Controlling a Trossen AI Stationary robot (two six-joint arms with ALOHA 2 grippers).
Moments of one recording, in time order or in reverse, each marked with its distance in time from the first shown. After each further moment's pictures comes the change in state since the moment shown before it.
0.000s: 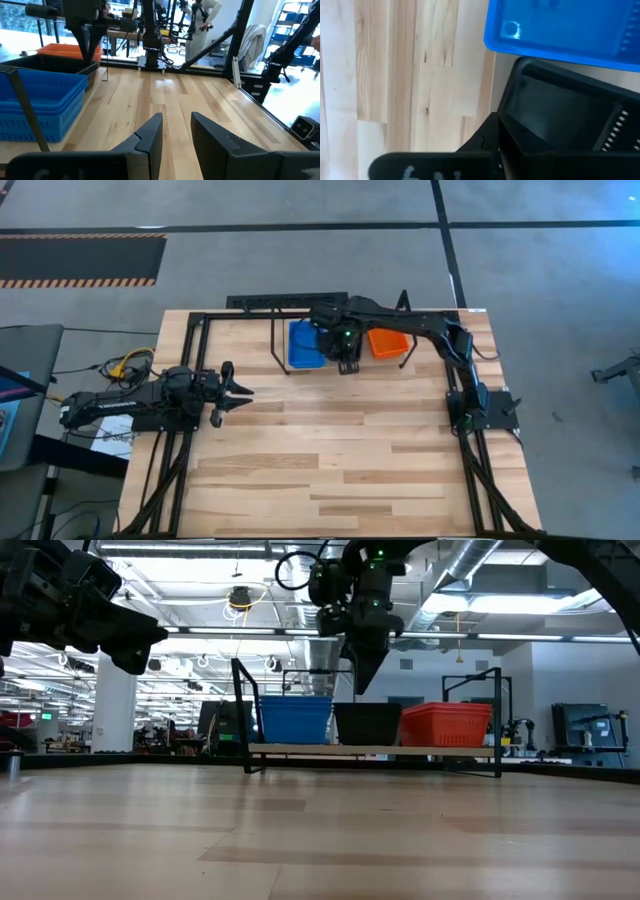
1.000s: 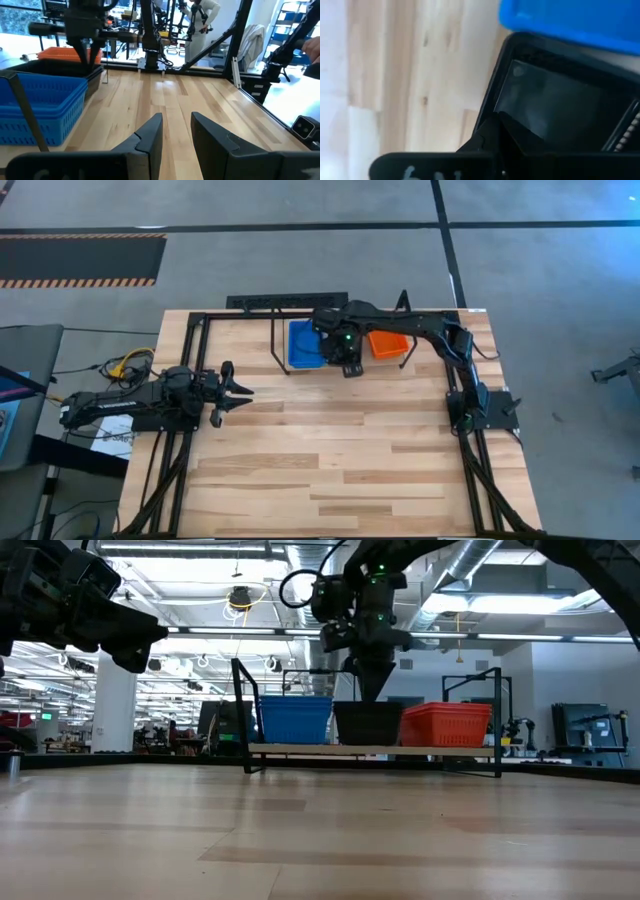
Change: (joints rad) left arm 0.000 0.000 0.000 0.008 0.002 0.013; right arm -0.024 0.002 -0.071 0.025 -0.002 -0.071
